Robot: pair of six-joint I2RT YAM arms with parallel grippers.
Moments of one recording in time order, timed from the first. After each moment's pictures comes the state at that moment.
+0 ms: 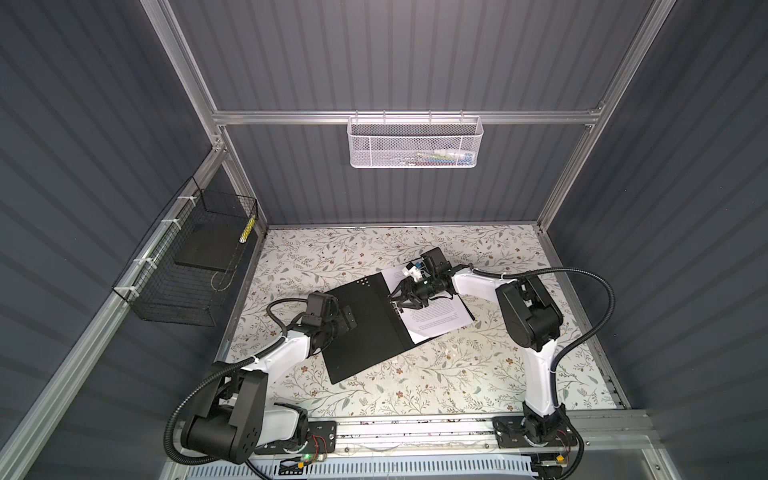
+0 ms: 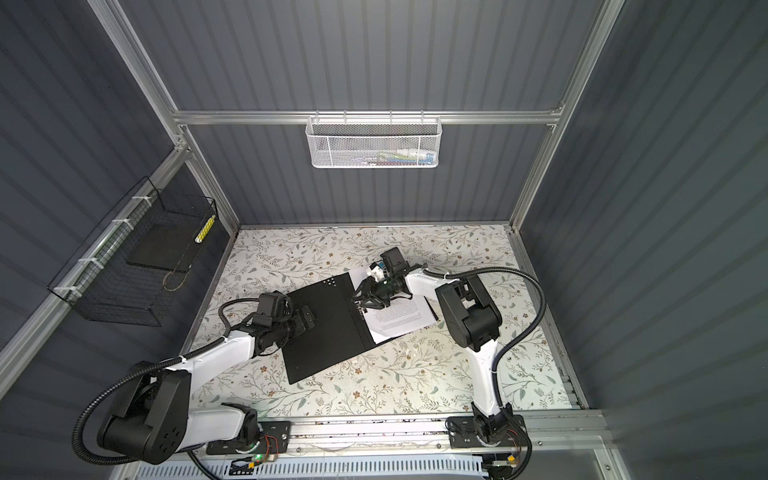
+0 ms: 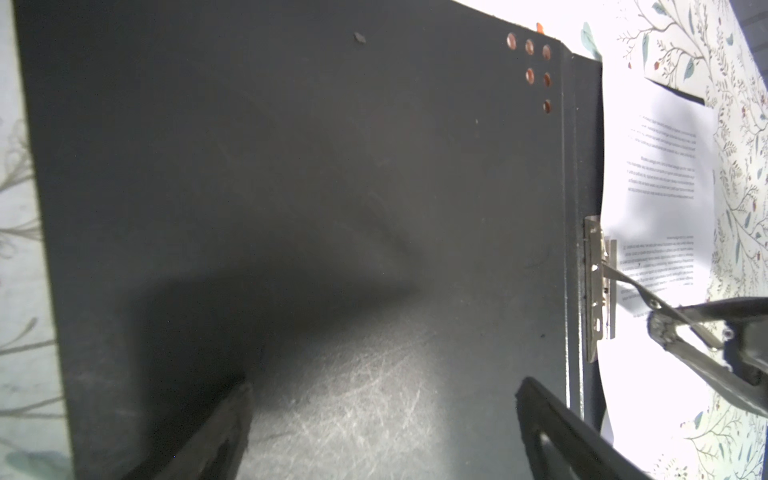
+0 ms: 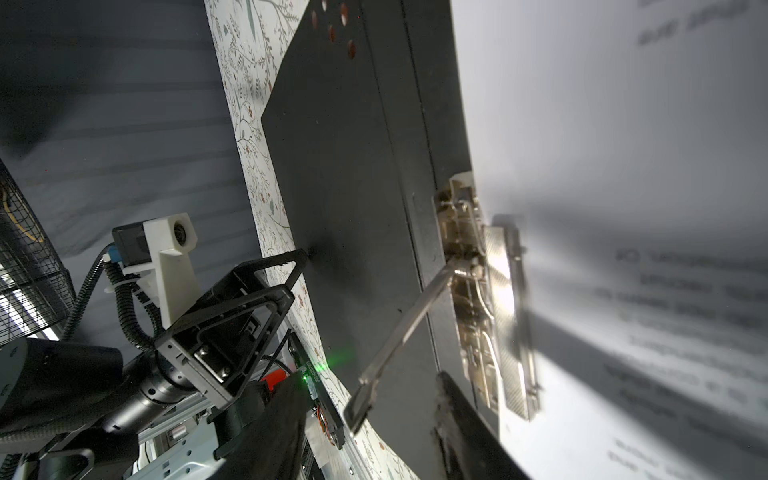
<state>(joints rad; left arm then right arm) -0.29 1.31 0.54 -0.15 0.12 -0.71 0.53 2.12 1.41 -0.26 -0.83 0.74</state>
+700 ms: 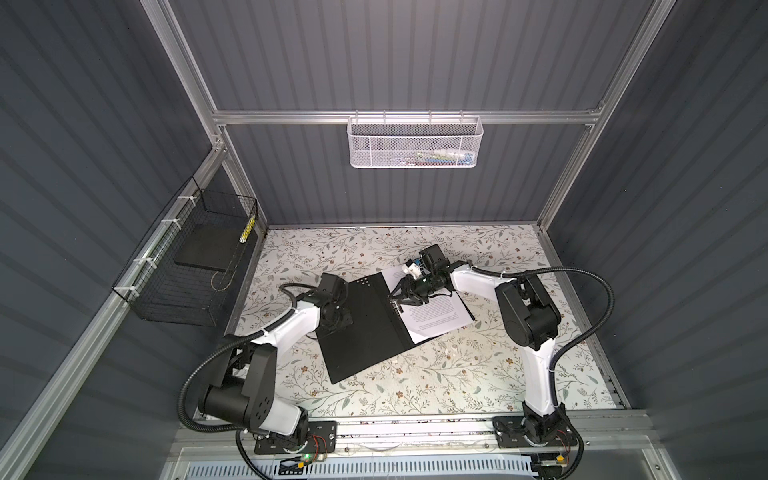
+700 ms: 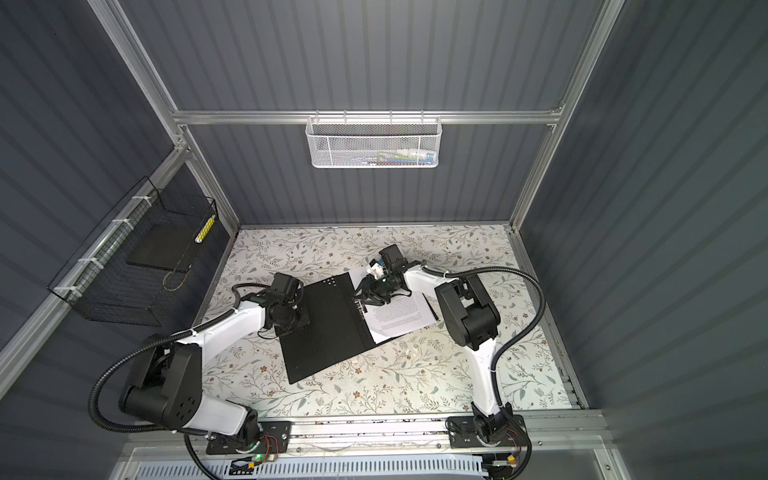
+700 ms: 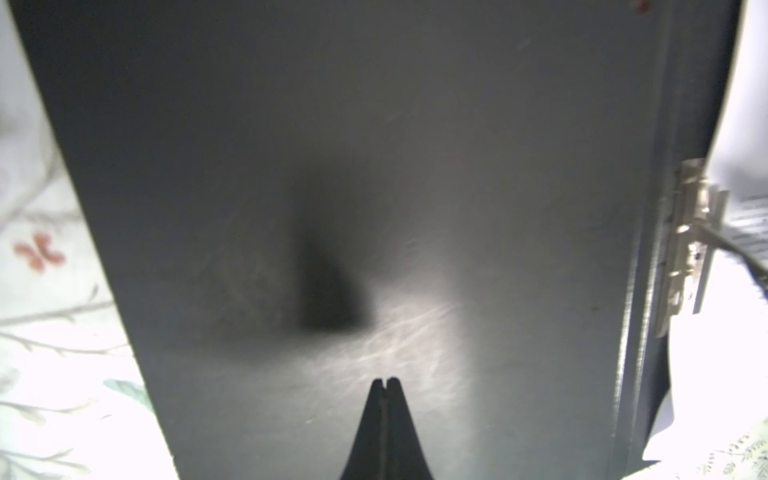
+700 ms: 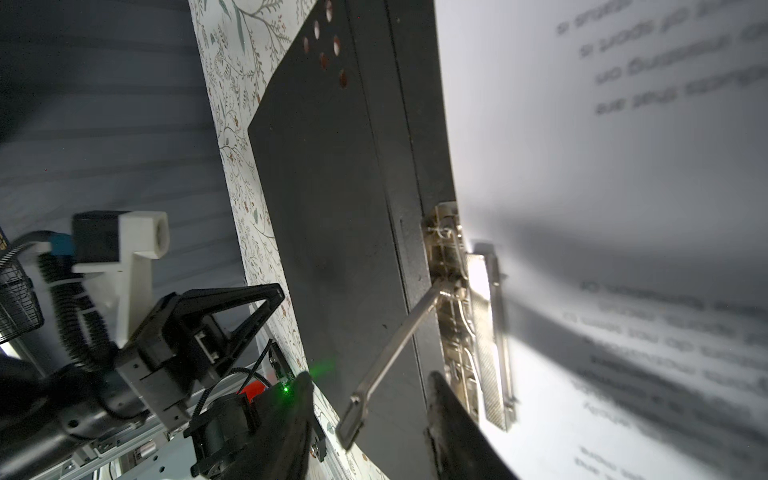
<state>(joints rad) -0.35 1.51 0.90 -0.63 0.04 -0.59 0.53 2.13 1.46 -0.34 -0.78 0.67</state>
